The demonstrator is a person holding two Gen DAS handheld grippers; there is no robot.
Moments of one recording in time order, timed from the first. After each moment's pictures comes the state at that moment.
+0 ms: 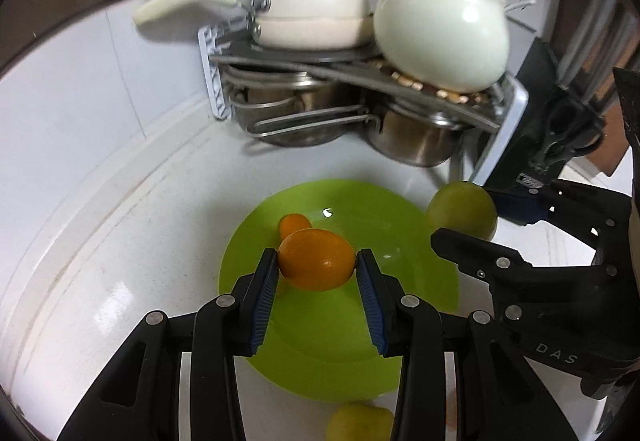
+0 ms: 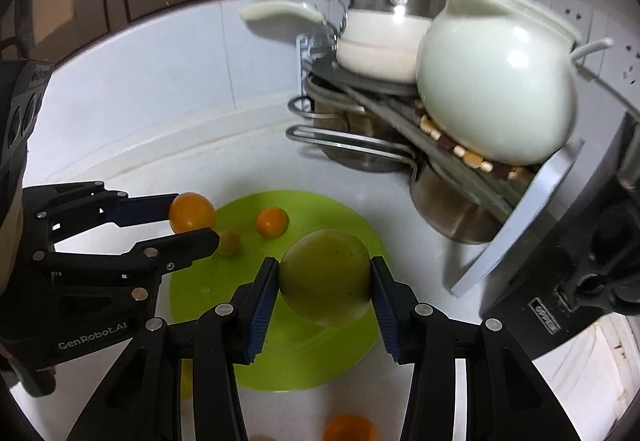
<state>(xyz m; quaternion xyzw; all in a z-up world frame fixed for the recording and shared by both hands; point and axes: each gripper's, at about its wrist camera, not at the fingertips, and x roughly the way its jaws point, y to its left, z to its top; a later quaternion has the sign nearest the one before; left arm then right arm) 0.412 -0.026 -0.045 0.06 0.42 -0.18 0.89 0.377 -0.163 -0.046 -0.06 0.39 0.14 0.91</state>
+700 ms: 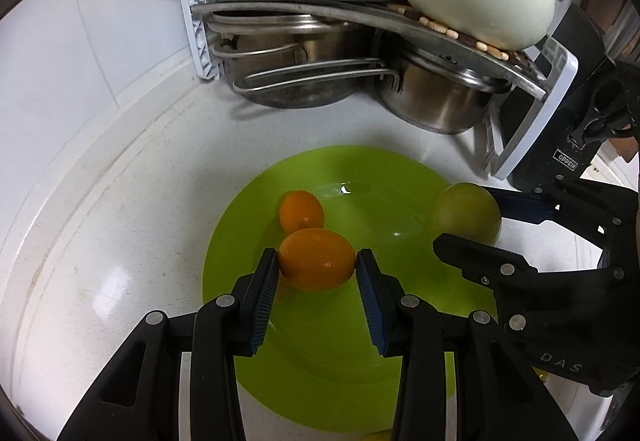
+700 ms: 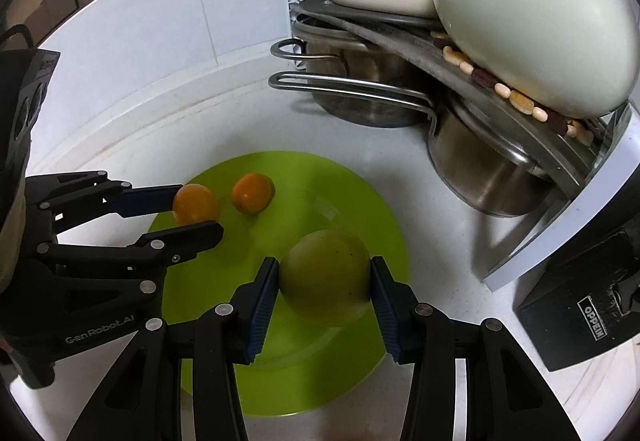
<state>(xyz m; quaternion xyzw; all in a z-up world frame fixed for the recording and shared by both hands) 0.447 -0.032 -0.085 0.08 0.48 -0.19 0.85 0.413 -0.164 -0.092 -0.05 0.45 0.14 0.88</state>
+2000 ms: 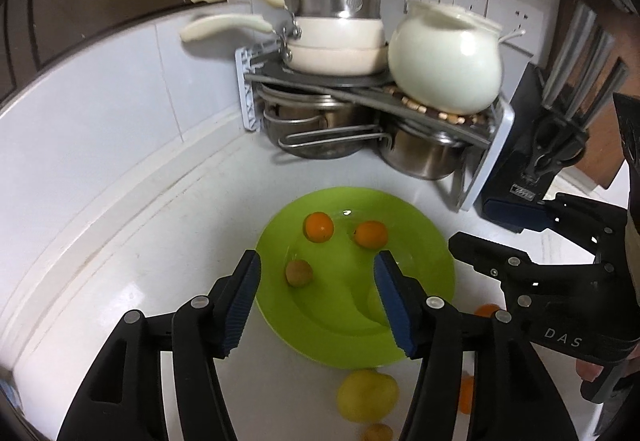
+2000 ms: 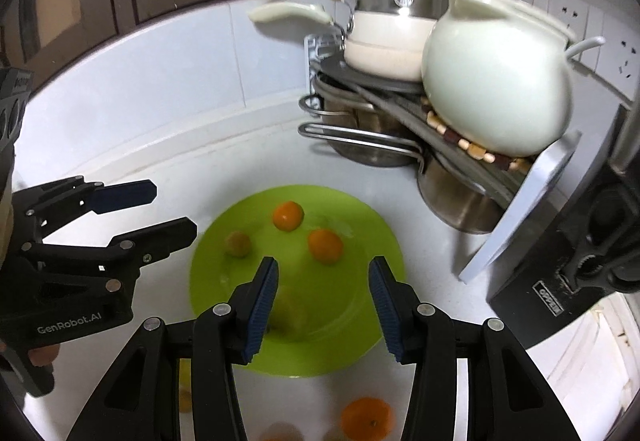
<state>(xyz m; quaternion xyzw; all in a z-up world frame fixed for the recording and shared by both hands) 0.365 0.003 -0.011 0.05 0.38 -0.16 0.91 0.345 -0.157 -0.028 -0.05 0.38 0.14 0.91</state>
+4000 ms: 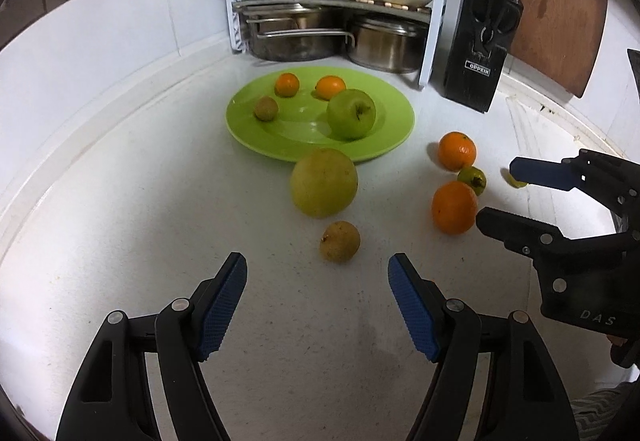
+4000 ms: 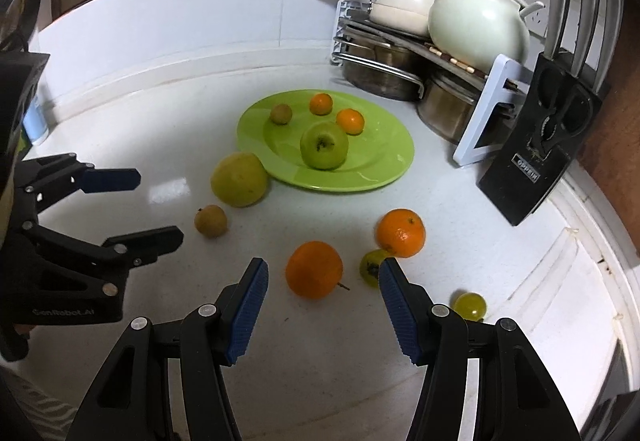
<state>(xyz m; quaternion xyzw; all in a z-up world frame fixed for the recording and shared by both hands) 0.224 0.010 -0.094 0.07 0.43 -0.16 0.88 0.200 -0.154 -0.091 -0.11 0.39 0.13 0.90</state>
